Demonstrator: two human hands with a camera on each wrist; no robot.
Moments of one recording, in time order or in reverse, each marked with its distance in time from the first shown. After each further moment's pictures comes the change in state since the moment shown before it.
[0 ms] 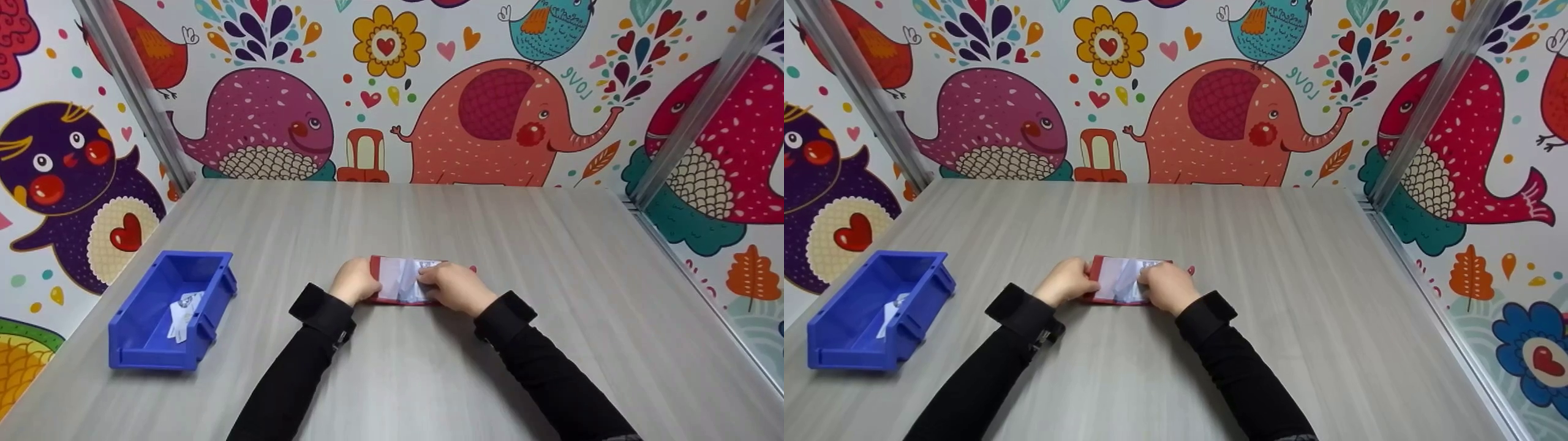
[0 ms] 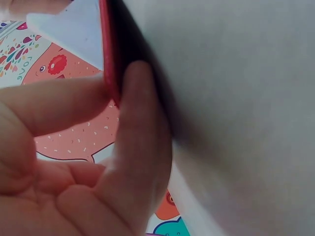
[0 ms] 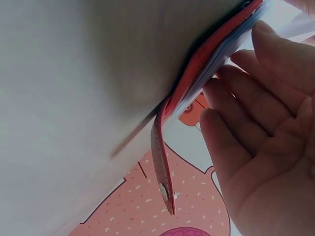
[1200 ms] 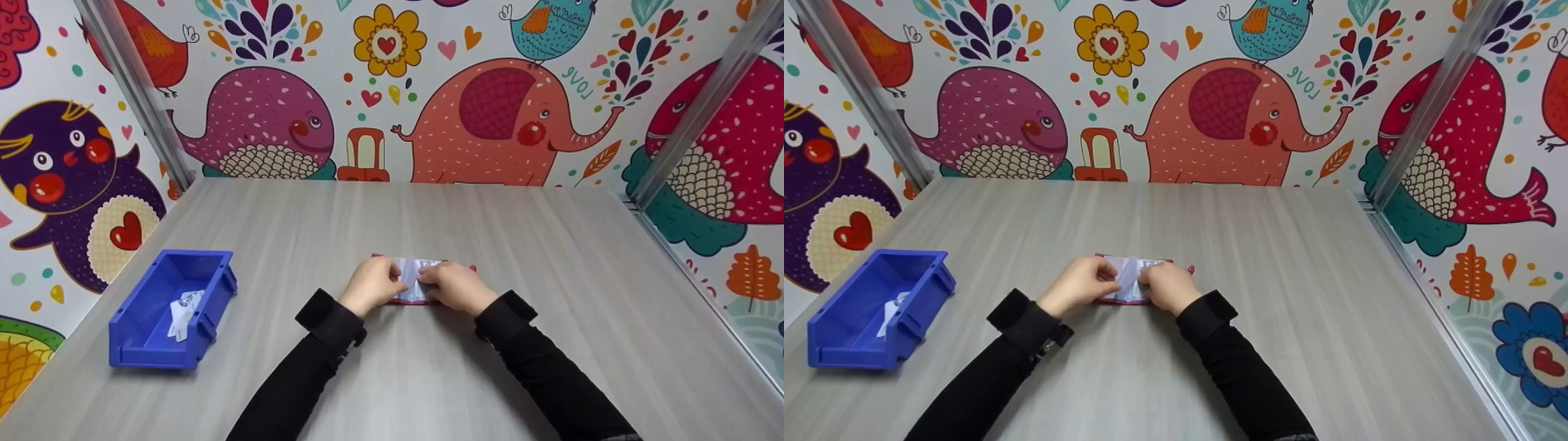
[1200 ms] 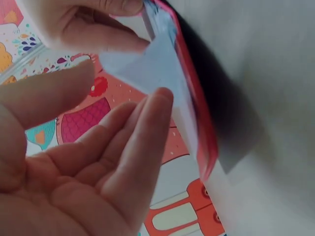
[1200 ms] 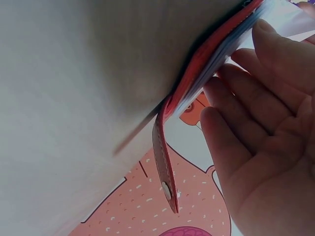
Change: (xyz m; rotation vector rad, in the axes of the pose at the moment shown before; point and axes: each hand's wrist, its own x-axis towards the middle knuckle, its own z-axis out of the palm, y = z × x) left_hand -0.020 0.029 -0.003 -0.094 0.035 0.253; right_hand -0.002 0.002 -0.001 0.011 0.004 0.000
